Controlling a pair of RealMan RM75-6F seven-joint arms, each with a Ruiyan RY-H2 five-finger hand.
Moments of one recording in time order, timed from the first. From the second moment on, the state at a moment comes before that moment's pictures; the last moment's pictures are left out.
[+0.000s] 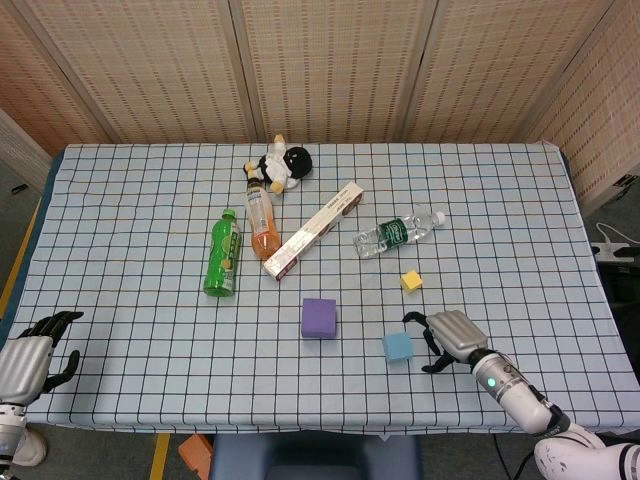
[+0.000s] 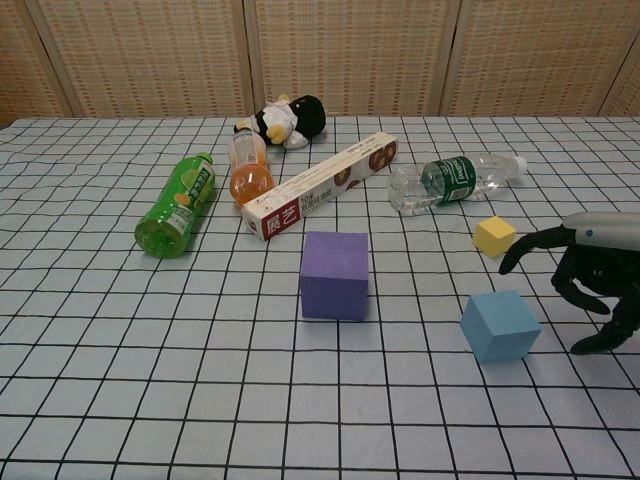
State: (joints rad) left arm -0.14 -1.09 -0.03 -1.61 1.41 1.33 0.02; right arm 0.56 -1.19 0.04 -1.76 -1.17 0.74 -0.12
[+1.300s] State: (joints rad) left arm -0.14 -1.07 -0.02 -1.62 1.41 1.33 0.00; right arm 0.58 -1.41 0.02 -1.53 -1.24 0.81 -0.05
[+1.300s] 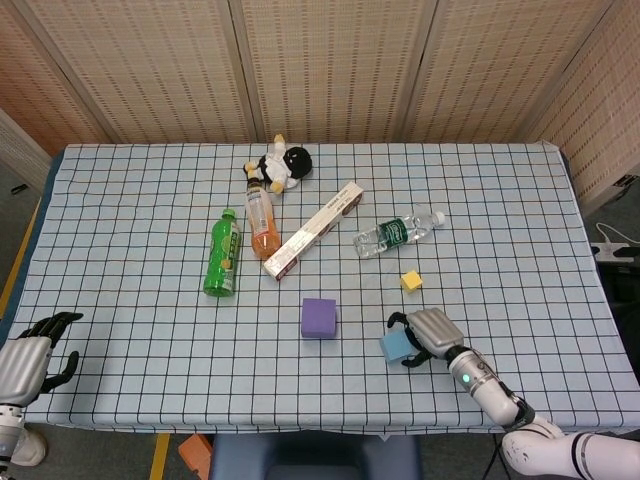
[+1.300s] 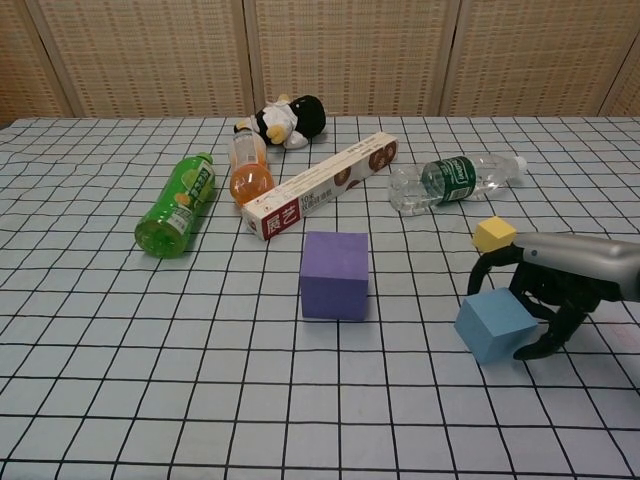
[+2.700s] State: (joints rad) left arm -0.15 -1.06 -0.01 -1.63 1.42 1.30 -0.01; right arm 0.55 -1.68 0.11 -1.29 -1.31 0.97 0.07
